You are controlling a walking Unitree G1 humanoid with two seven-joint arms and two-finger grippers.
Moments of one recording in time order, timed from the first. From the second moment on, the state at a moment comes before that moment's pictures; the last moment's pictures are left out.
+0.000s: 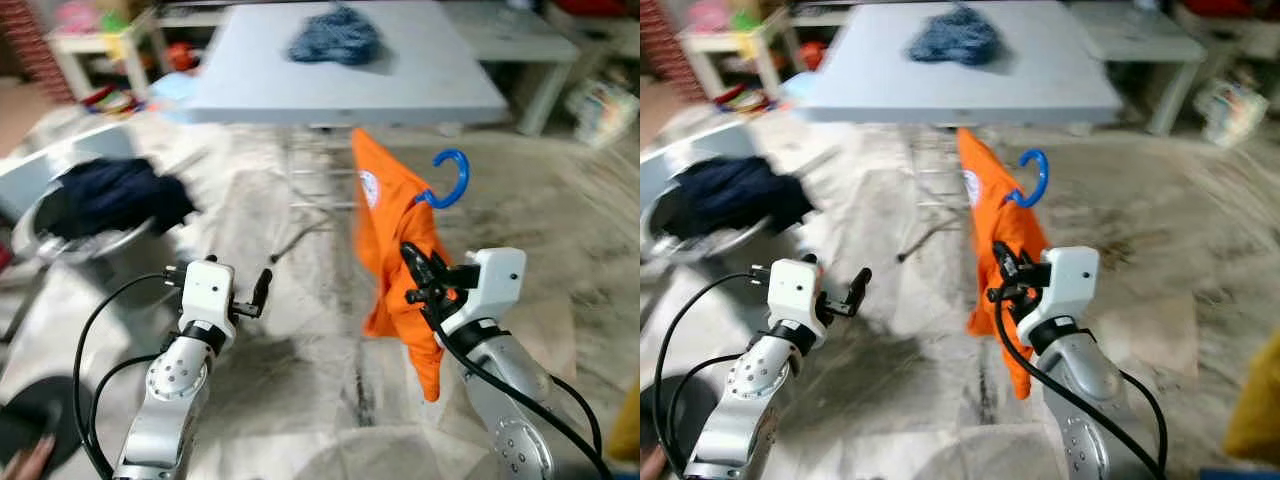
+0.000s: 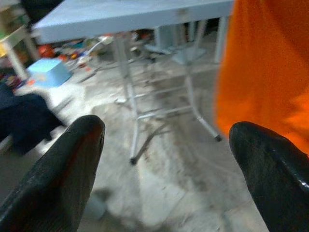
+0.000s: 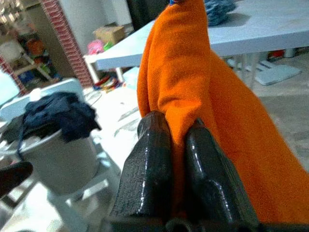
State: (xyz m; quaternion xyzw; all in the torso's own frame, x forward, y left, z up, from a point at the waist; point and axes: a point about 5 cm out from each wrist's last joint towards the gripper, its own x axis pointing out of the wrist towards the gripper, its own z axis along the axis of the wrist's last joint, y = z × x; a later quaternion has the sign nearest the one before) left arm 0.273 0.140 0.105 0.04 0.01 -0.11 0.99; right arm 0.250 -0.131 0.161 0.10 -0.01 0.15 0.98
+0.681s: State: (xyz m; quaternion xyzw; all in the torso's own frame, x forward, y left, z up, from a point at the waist) left arm 0.271 0.121 0.104 0.02 0.02 -0.13 0.99; right arm 0.255 -0.144 0.149 0.08 0.01 0.13 0.99
